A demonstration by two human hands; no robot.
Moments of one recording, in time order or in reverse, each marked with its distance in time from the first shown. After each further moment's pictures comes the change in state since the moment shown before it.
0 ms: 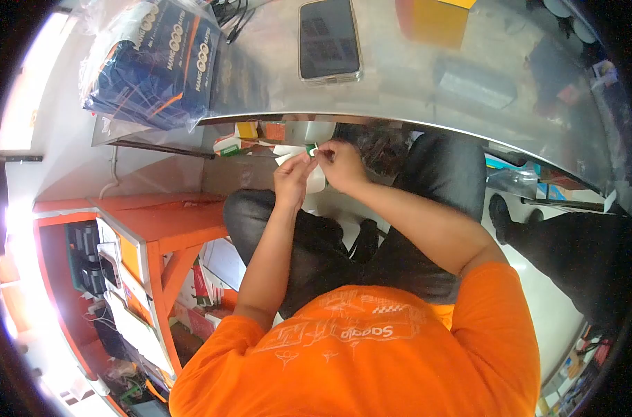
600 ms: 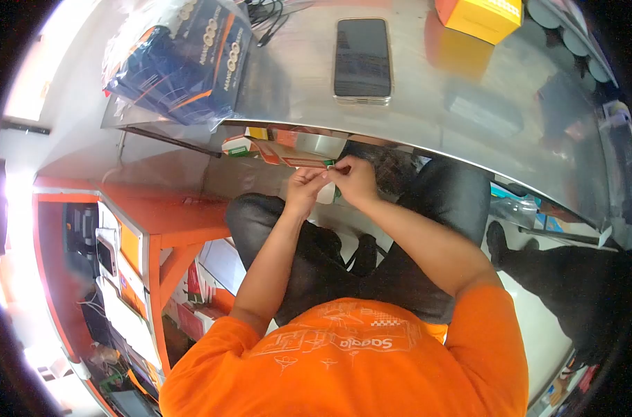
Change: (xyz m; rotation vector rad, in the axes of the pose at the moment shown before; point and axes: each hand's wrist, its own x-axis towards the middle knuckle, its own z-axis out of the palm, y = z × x) left_hand 0.003 -0.004 -0.003 0.004 -0.100 -0.019; right_hand 0.004 0.018 0.002 0.062 0.010 0.035
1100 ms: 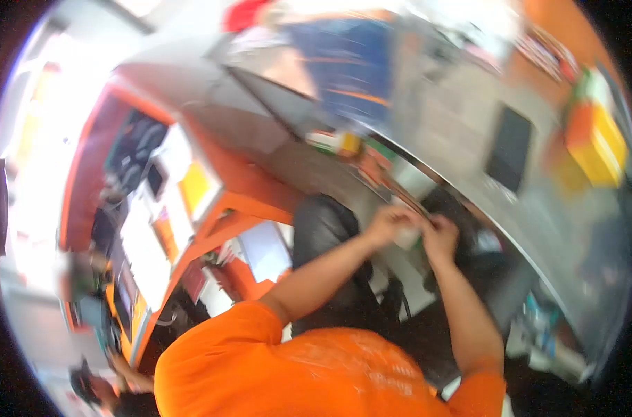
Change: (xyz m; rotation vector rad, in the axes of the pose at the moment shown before) left_hand 0.010 -0.037 -0.015 0.248 -0.132 0.180; right_hand 0.003 0.007 -0.016 -0.040 -0.103 0.144
